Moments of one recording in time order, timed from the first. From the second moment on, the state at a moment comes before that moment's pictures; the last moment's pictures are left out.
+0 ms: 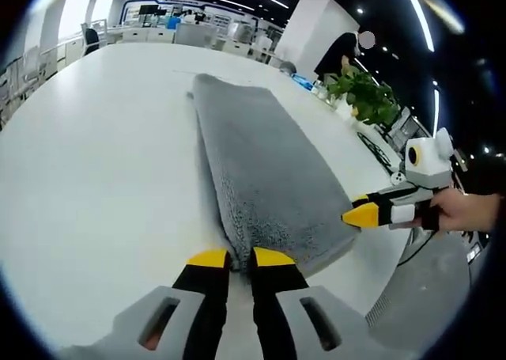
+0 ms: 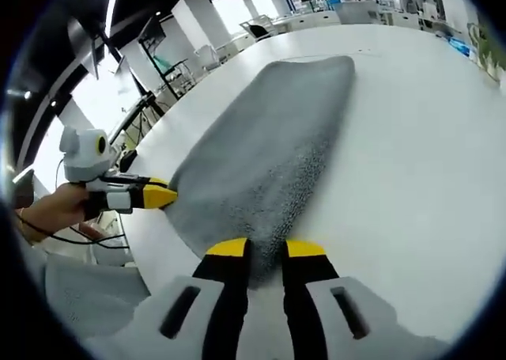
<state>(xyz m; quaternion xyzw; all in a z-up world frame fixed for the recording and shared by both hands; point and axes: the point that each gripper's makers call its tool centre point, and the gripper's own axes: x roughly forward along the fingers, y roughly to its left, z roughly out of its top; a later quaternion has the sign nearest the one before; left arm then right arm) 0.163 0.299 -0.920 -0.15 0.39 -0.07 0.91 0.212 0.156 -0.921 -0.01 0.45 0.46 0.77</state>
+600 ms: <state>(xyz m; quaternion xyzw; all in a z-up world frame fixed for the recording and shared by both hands) 0.163 0.293 -0.916 -0.12 0.38 -0.07 0.91 0.214 0.152 -0.913 0.03 0.46 0.44 0.77</state>
